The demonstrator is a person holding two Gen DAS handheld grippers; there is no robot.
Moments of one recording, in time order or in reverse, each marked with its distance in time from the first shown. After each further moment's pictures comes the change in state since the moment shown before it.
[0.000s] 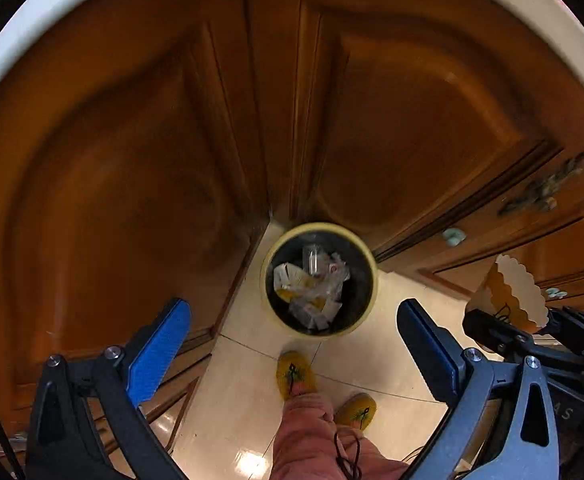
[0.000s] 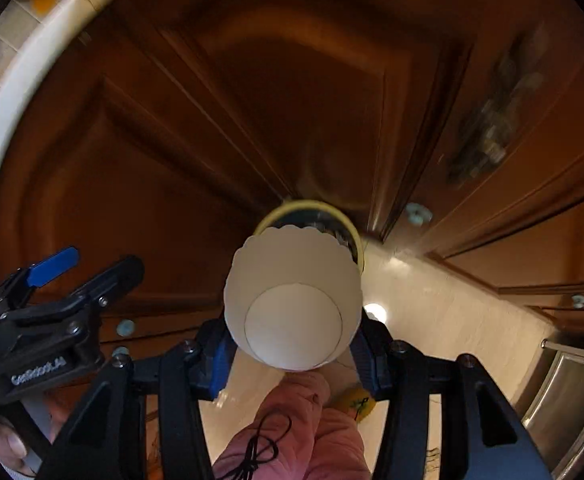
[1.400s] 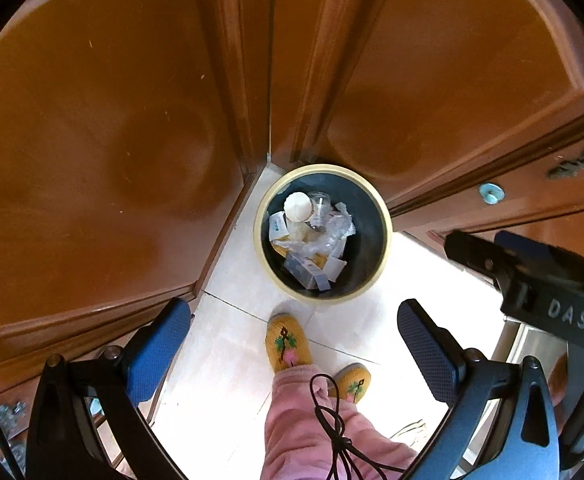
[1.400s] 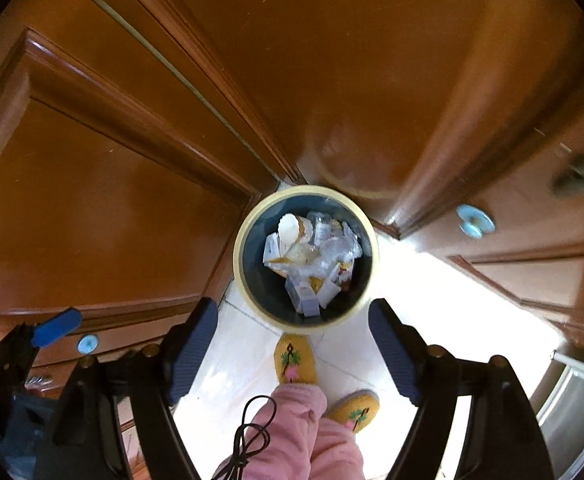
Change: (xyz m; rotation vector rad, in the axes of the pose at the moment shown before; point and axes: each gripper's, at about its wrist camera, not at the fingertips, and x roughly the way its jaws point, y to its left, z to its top) left arm 0.071 0.022 -0.024 -0.044 0.168 -0.055; right arm 0.064 -0.008 0.024 -0.018 0.069 0.010
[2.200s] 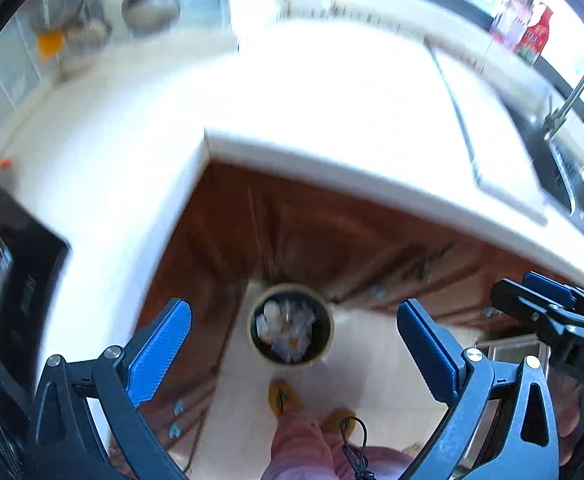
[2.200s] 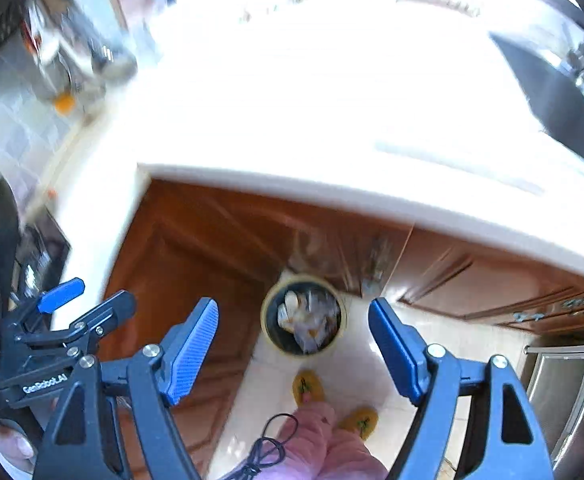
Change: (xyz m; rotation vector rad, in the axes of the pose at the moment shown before) left arm -0.286 -0.086 0.057 0.167 -0.322 -0.021; right arm -0.296 -0.015 -0.009 0.133 -0.360 0.020
